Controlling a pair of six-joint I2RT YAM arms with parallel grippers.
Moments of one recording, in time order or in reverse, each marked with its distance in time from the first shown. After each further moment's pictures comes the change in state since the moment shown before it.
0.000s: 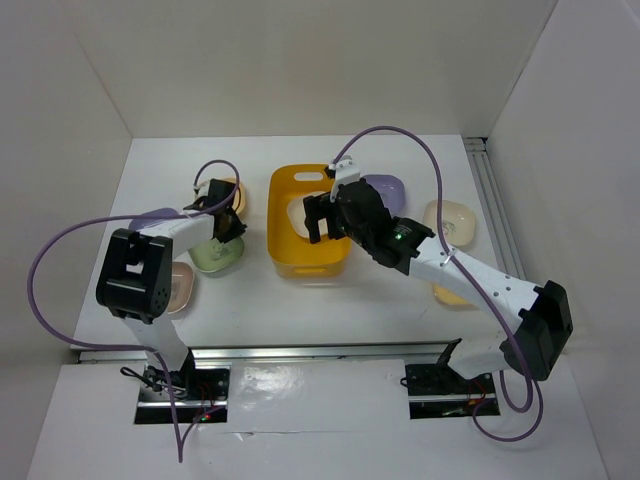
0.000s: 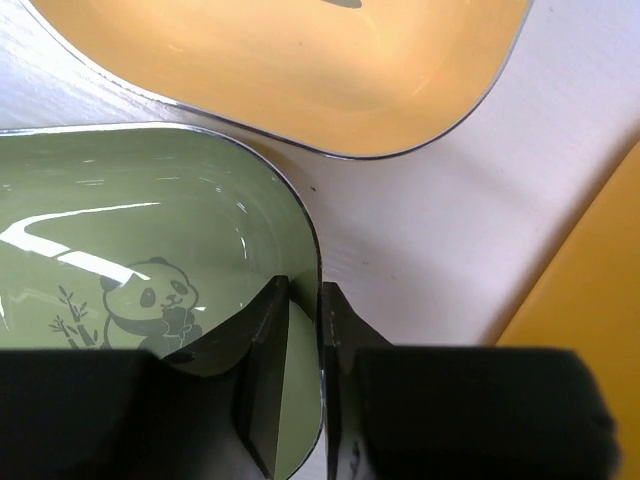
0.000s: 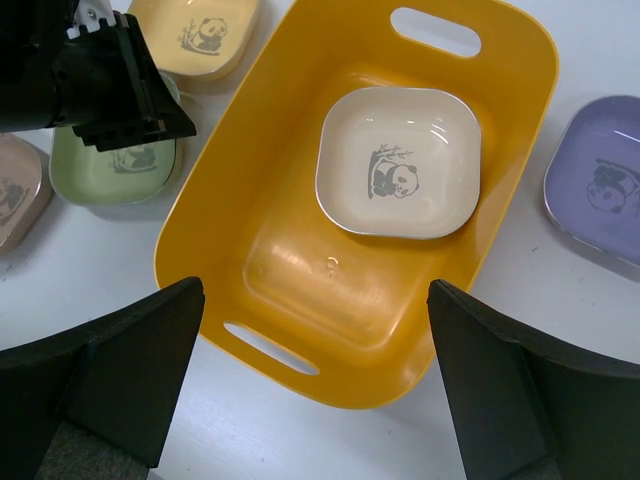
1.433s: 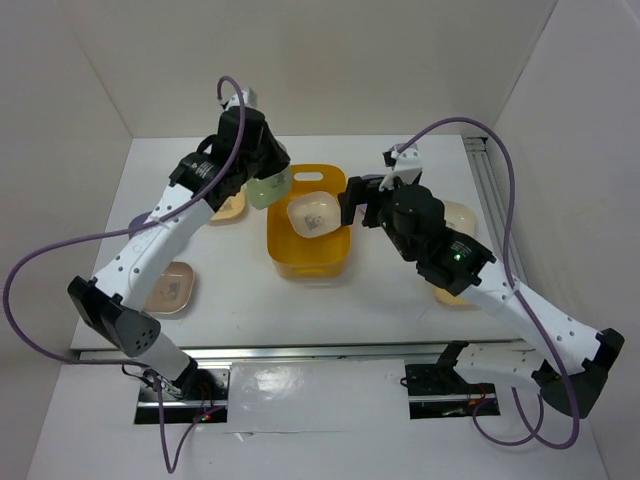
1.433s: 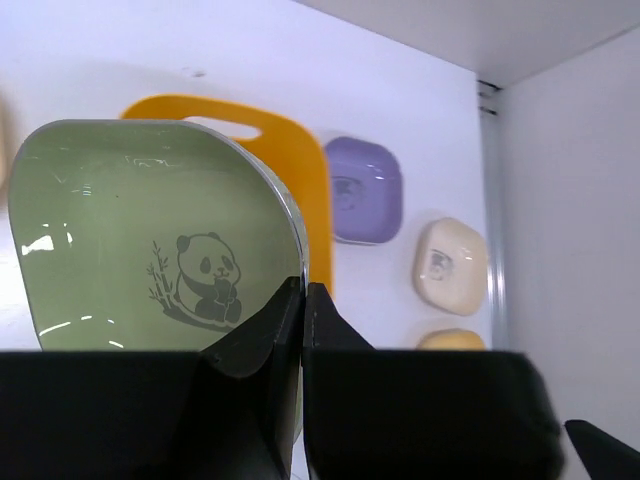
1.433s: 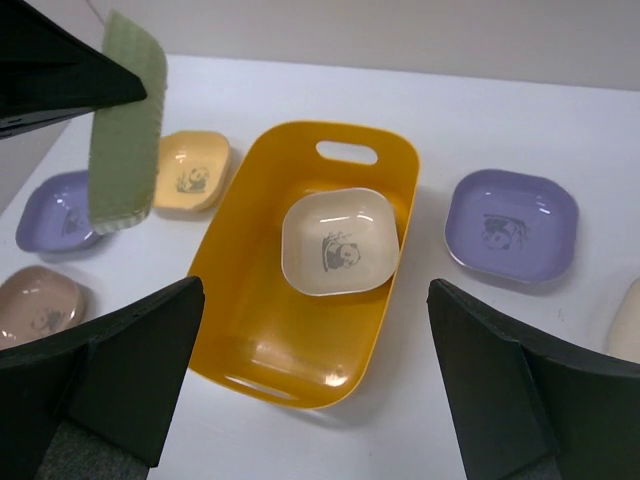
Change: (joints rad) left arm -0.339 -0.207 0.711 -0.446 -0.045 -0.003; right arm 0.001 -0.269 0.000 -0.023 0.201 0.019
